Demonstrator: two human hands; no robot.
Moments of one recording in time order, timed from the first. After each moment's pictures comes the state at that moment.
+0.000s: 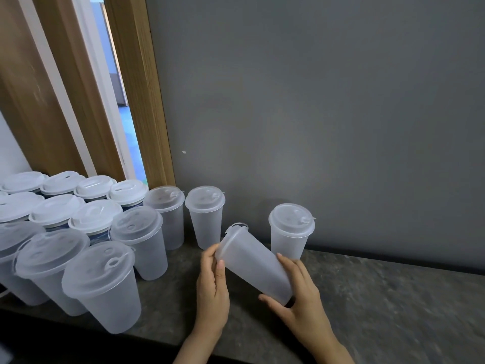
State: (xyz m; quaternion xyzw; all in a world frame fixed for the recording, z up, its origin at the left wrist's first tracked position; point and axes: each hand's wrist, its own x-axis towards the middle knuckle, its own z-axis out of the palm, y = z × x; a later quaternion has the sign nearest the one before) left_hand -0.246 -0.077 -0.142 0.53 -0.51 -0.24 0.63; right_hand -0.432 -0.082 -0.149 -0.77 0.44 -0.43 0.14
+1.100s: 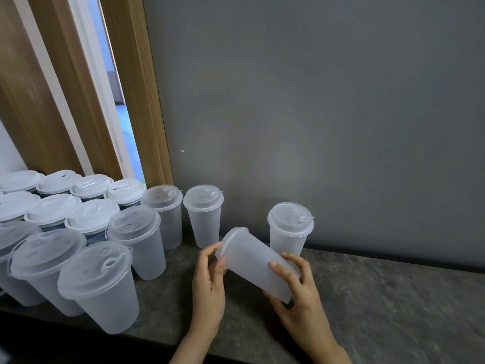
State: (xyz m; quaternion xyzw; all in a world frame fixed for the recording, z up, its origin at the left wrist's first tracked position) left_hand -0.243 -0.080 -0.141 0.53 -0.49 -0.28 0.64; right_hand -0.427 -0.076 -0.147 -0.79 0.42 -0.45 0.03
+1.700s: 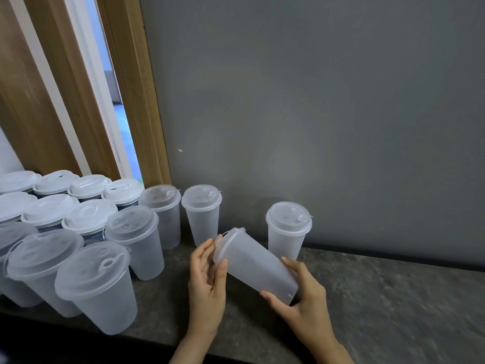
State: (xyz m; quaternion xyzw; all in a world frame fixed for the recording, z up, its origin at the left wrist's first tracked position) left_hand -0.244 -0.071 -0.134 0.45 -0.49 -0.27 0.70; right_hand -0.432 -0.072 -0.141 -0.70 0.46 -0.51 0.20
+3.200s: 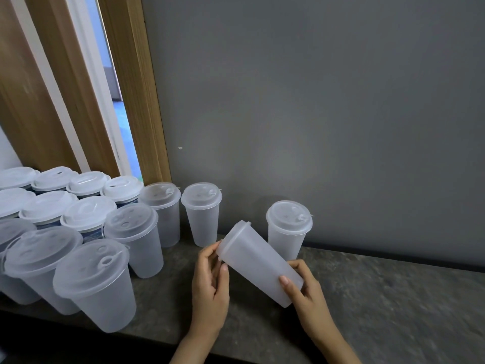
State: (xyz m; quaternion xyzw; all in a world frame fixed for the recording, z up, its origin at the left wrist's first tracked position) left_hand -0.249 -0.069 -0.138 0.48 -0.52 -0.23 0.66; right_hand -0.438 -0.076 -0.133 -0.61 0.45 -0.50 0.42
